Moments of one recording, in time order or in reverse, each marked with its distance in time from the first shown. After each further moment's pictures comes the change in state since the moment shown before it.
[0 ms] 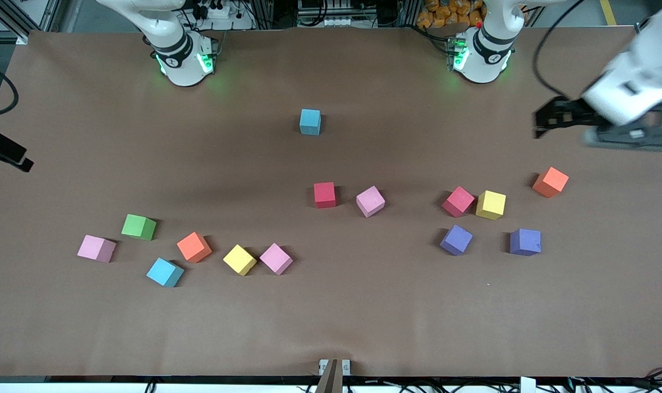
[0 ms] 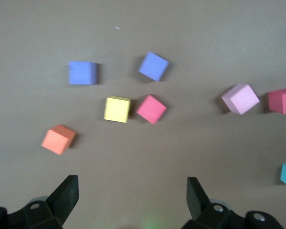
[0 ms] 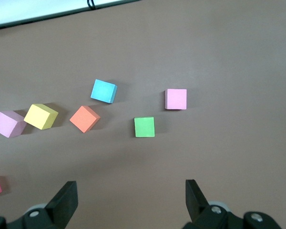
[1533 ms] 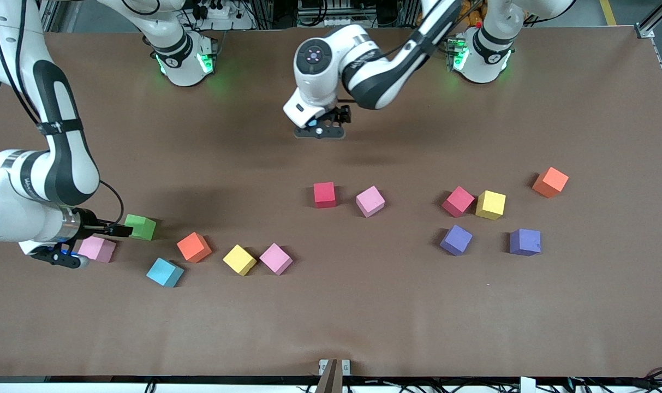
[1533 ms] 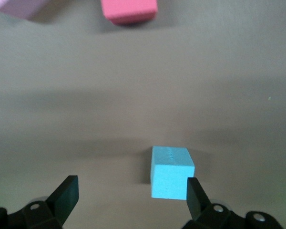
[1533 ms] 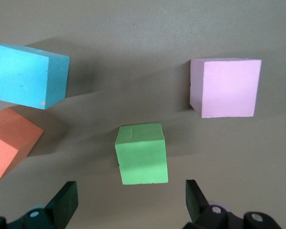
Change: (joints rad) left arm -0.630 0.483 -0.167 -0.073 -0.003 0.505 -0.851; right arm -0.043 0.412 0.005 -0.243 0.041 0.402 0.000
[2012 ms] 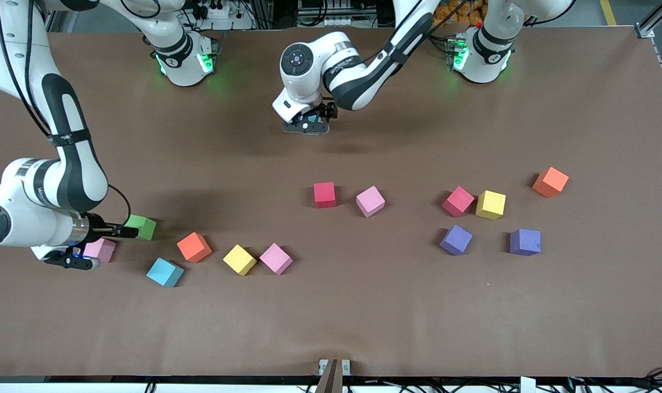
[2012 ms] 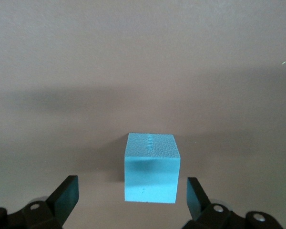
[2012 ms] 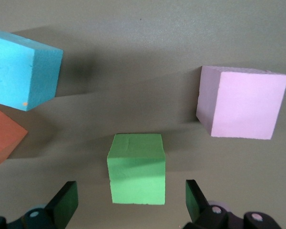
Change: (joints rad) left arm -0.072 0.105 0.000 0.001 0.000 0.092 -0.034; right arm -0.002 0.053 -0.003 0.000 -0.009 0.048 -0.094
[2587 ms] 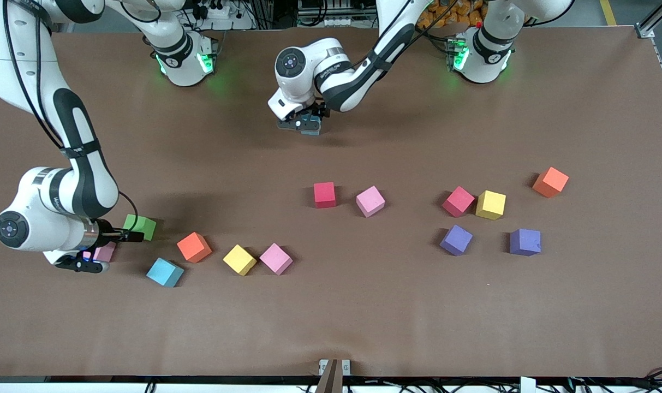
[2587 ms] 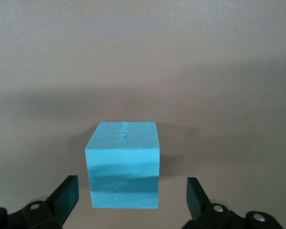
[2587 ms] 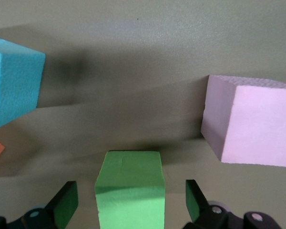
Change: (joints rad) left arm -0.057 0.063 0.000 0.002 0.005 0.072 -0.009; right arm -0.001 0.060 -0.002 0.000 -0.007 0.063 -0.005
